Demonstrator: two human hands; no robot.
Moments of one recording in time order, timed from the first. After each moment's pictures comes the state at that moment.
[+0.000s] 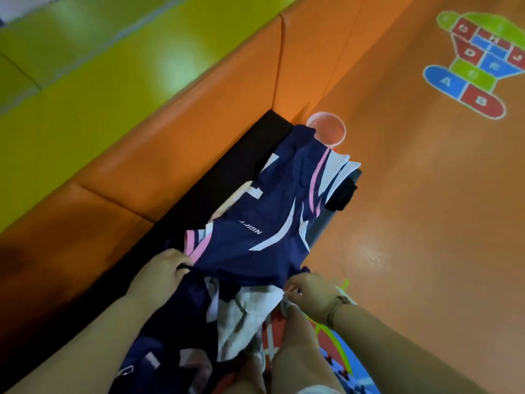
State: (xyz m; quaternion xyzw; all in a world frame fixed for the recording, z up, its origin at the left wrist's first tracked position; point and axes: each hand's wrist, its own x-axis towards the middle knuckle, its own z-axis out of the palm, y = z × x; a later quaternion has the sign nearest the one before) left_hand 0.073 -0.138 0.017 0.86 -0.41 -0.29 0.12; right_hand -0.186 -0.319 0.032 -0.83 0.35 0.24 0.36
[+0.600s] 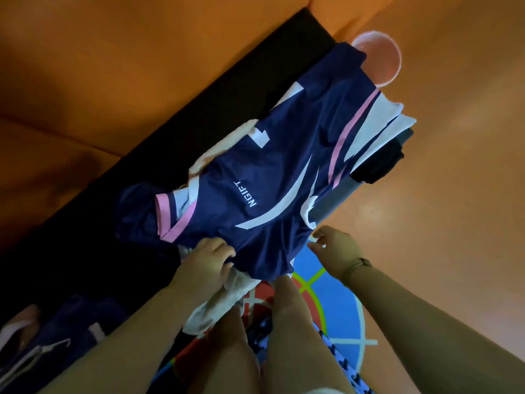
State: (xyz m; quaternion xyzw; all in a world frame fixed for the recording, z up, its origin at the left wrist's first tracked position) left_hand -0.033 -0.183 -0.110 0.82 -0.48 -0.28 0.14; right_hand -0.193 -0.412 -0.093 -0.77 0.47 0.28 0.34
